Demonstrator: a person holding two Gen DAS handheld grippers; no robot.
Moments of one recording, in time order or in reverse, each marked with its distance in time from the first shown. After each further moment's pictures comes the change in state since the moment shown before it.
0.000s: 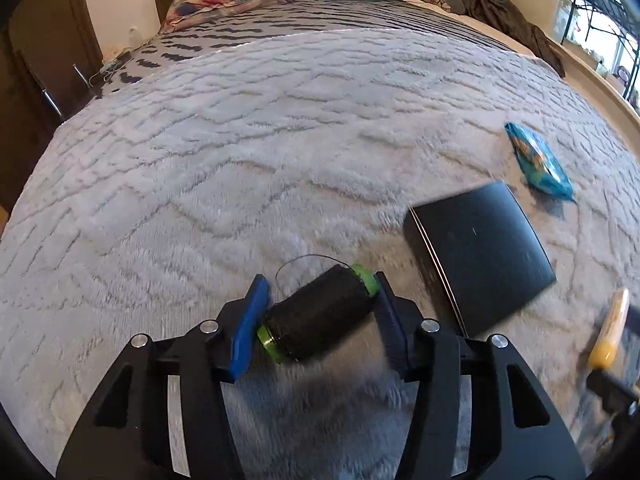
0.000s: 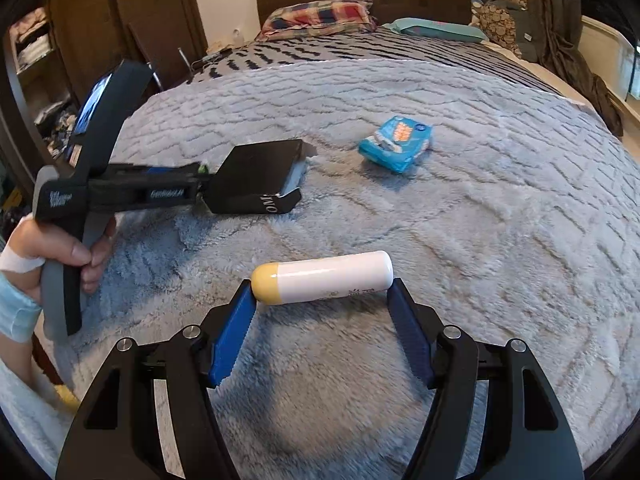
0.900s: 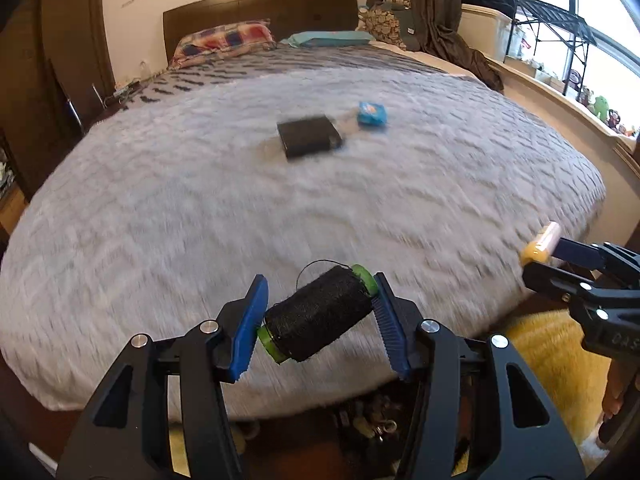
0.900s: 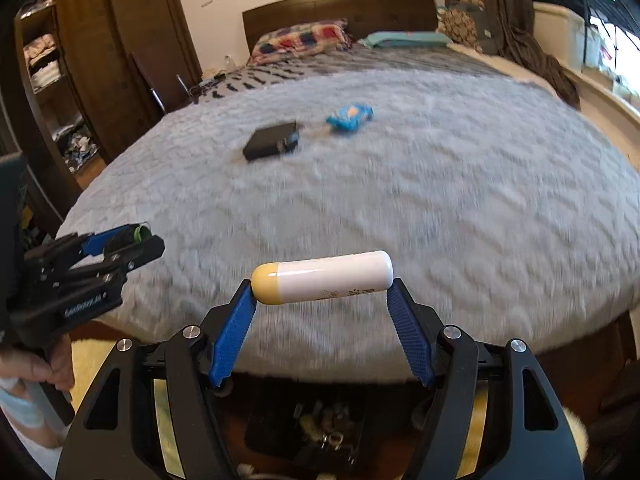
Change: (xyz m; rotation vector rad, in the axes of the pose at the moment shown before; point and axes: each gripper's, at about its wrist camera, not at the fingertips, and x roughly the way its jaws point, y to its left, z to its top) left arm -0.182 -0.094 -0.194 0.002 -0.175 -0.055; right arm -0.129 -0.009 -0.128 0.098 -0.043 0.010
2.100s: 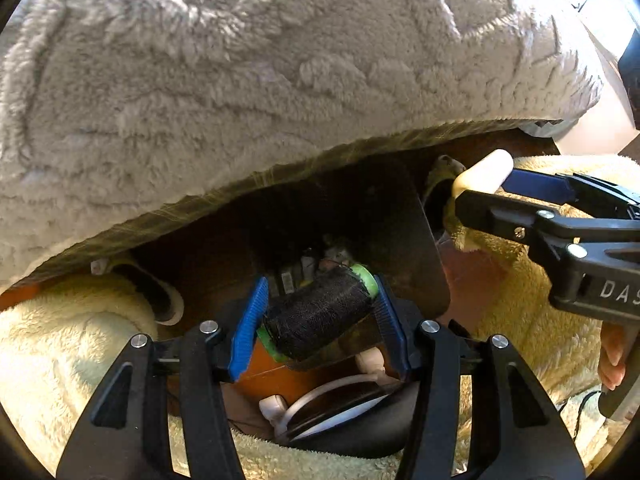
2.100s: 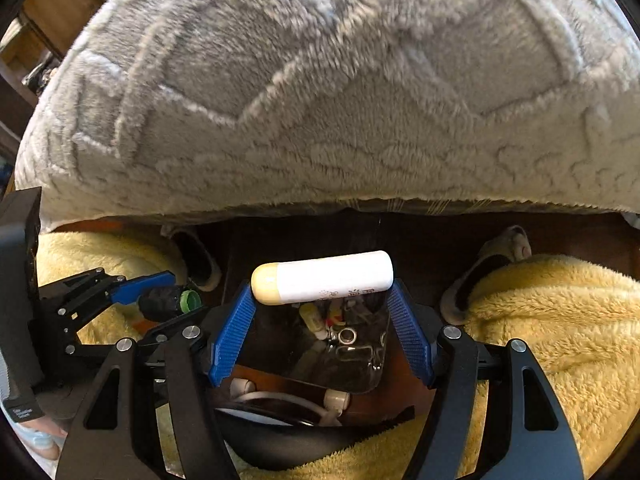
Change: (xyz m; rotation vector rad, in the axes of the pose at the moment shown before) left arm 0.118 -0.035 -0.166 0.001 0.468 -0.179; right arm 0.117 -0.010 -0.124 0.046 0.394 -0.003
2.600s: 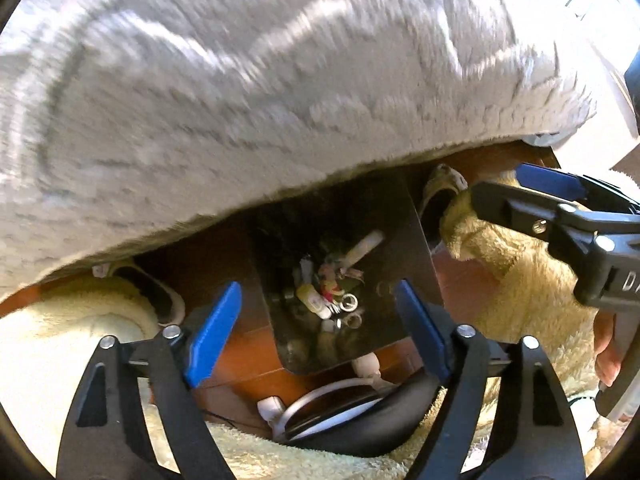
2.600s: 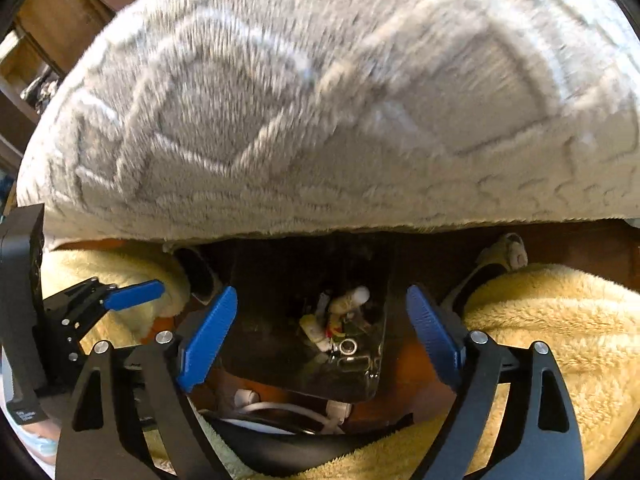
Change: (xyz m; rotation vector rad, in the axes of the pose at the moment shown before) left arm -0.016 0.009 0.012 -0.020 -0.027 0.003; right arm -0.024 -0.008 0.016 0.027 -0.070 -0.003
